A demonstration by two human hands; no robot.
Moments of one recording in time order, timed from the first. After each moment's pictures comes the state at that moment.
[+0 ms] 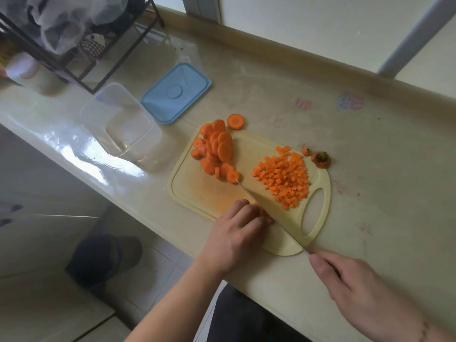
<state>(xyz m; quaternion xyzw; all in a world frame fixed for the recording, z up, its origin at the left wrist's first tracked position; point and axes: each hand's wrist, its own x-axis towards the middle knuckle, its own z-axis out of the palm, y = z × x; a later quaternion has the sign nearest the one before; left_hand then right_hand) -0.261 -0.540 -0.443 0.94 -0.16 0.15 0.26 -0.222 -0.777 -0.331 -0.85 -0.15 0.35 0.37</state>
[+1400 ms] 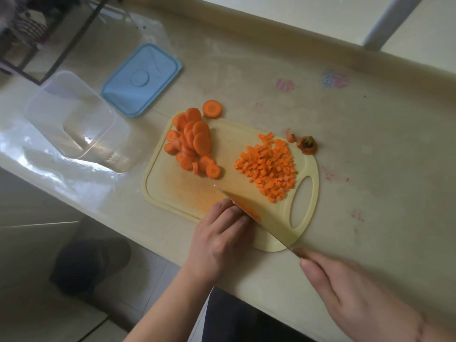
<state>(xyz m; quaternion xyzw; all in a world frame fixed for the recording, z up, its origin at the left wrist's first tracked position) -0.268 -0.544 -0.449 0.93 -0.13 0.17 0.30 -0.231 -0.781 -0.341 -0.86 -0.18 0.35 0.32</state>
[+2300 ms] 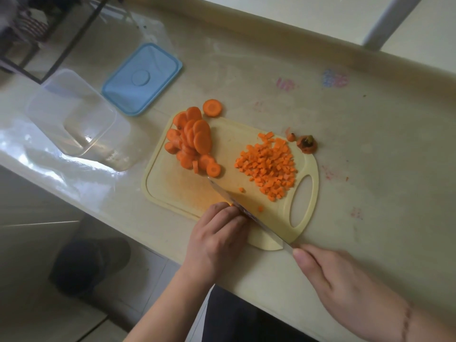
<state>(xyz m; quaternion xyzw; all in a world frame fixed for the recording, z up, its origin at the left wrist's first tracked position) -0.271 -0.545 -0.443 0.93 -0.10 0.20 0.31 -0.226 -0.775 -0.342 -0.86 -0.20 0.34 0.33</state>
